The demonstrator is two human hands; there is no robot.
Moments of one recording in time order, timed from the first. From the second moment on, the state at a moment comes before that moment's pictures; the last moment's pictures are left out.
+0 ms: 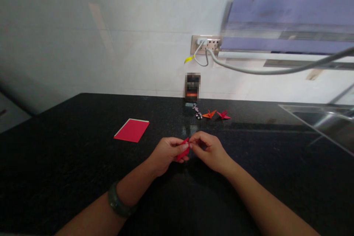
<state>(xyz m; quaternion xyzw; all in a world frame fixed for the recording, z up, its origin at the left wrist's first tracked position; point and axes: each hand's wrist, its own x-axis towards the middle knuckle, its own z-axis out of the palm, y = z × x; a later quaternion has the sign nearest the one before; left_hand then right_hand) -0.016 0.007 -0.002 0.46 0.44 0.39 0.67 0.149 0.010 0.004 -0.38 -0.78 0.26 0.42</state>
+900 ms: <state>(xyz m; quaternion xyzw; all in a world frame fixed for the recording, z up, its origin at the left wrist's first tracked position) -0.015 0.007 -0.002 0.41 0.40 0.43 0.69 0.152 0.006 0.011 -0.29 -0.85 0.16 0.40</state>
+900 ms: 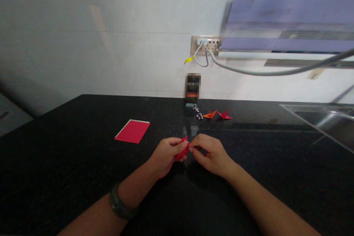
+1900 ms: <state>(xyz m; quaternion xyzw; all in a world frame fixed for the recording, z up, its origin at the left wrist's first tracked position) -0.013 0.004 0.000 0.47 0.36 0.44 0.67 0.144 0.018 -0.002 -0.49 -0.59 0.51 0.39</state>
